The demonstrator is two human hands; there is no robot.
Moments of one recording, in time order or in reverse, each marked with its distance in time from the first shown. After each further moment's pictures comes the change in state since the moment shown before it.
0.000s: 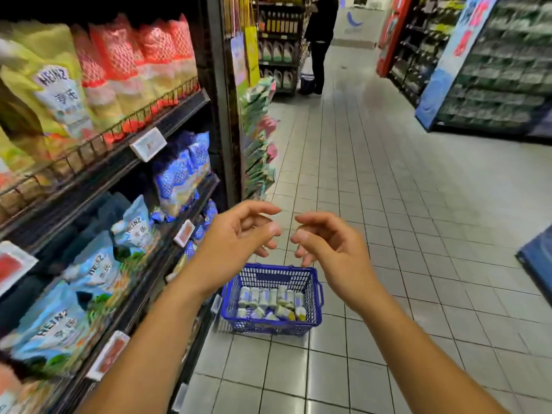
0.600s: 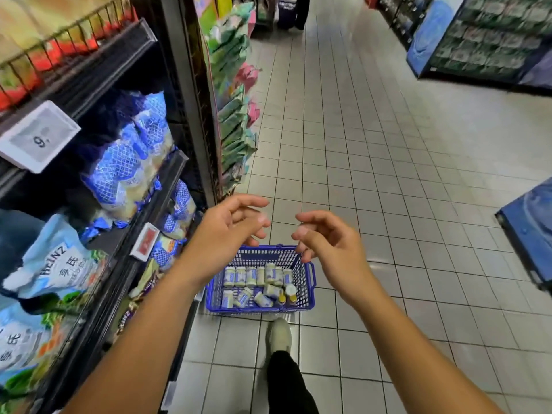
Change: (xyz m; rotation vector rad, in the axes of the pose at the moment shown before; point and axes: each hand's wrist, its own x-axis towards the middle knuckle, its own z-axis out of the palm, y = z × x) left_hand 0.153 -0.118 -0.044 -0.049 -0.048 -0.199; right_hand 0.130 0.108 -0.010 -0.020 0.115 0.243
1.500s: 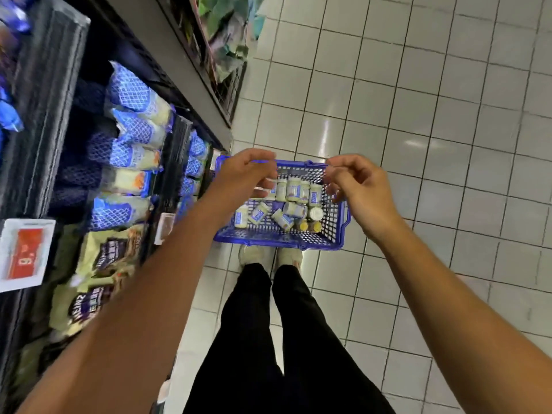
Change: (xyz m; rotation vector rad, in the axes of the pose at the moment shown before) left_hand 0.234 -0.270 -0.015 -0.033 0.134 -0.657; right_hand 0.249 0.250 -0.050 -0.120 0.014 0.466
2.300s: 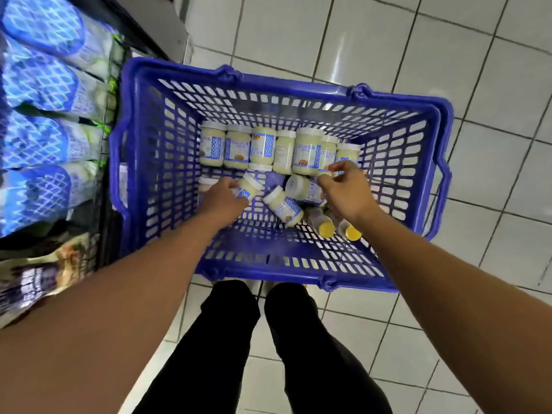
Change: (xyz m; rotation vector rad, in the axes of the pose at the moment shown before) left_hand 0.299 -0.426 -0.025 0.684 0.108 -0.412; right_hand 0.246 0.433 0.080 -0.344 -0.056 0.432
